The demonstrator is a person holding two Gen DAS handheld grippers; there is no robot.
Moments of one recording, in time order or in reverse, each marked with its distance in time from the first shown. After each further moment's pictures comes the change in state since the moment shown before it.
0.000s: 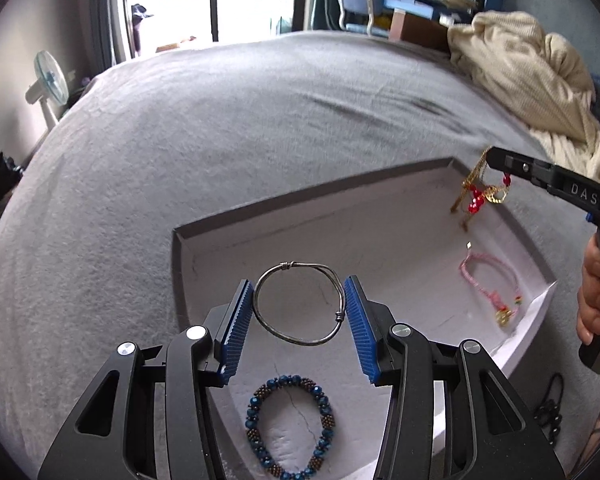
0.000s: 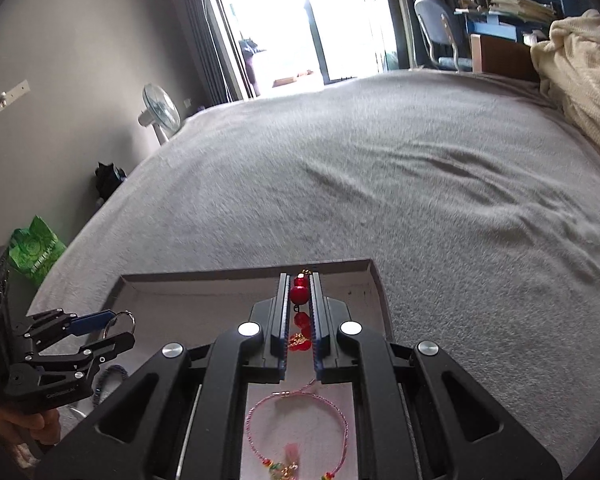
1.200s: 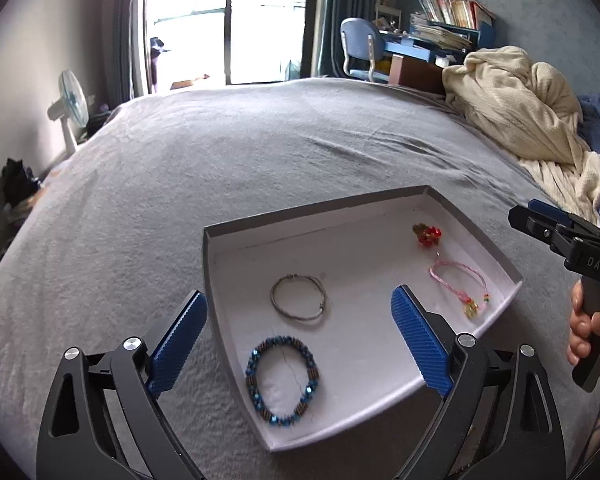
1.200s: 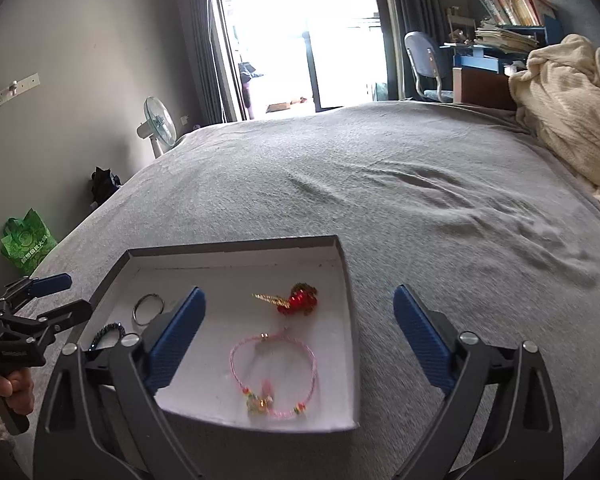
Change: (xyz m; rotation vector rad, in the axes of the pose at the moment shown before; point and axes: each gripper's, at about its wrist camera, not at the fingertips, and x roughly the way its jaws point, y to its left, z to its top) left arm -0.067 -0.009 -0.037 -0.031 -0.197 0.020; right arm -0.078 -0.004 -0.052 -0.046 -0.134 -0.061
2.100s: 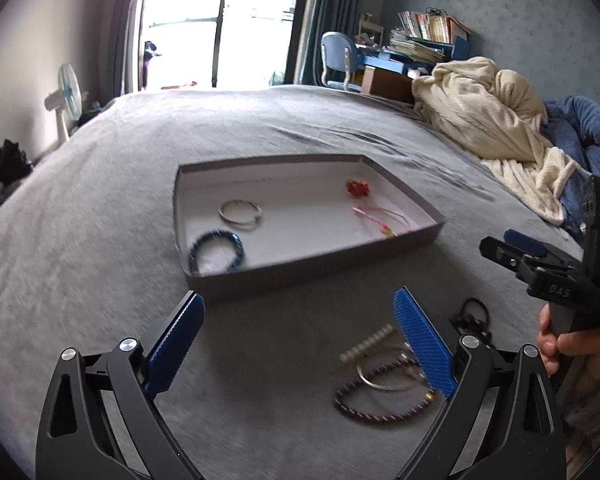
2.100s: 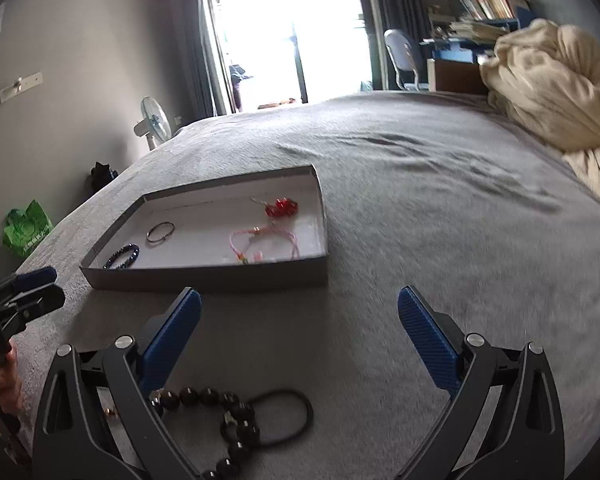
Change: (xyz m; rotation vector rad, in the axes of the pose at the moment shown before) left arm -0.066 -0.045 -0.091 -0.034 -0.049 -0.094; right arm -0.075 -0.010 -0.100 0.044 -0.004 -0.035
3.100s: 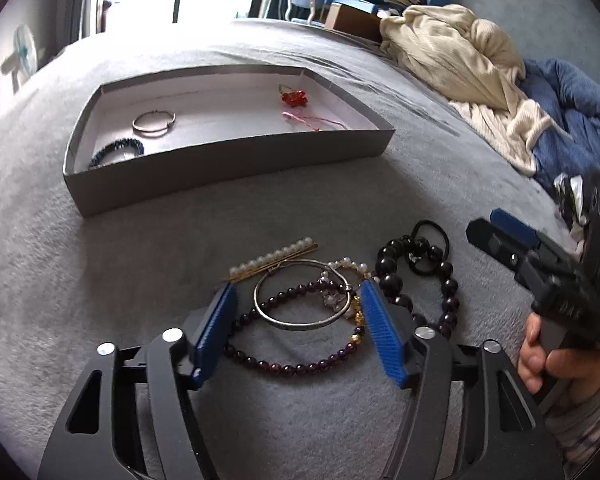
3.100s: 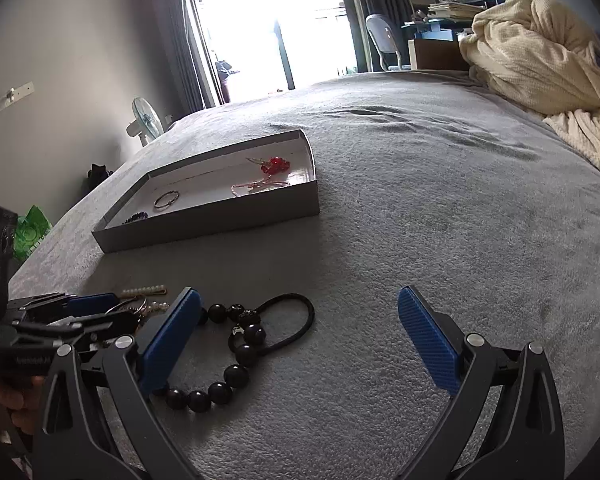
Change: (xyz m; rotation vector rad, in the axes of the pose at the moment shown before) left arm 0.036 -0.044 -0.035 -0.008 0.230 -0.134; right arm -0.031 0.005 -0.047 0.041 0.026 -0.010
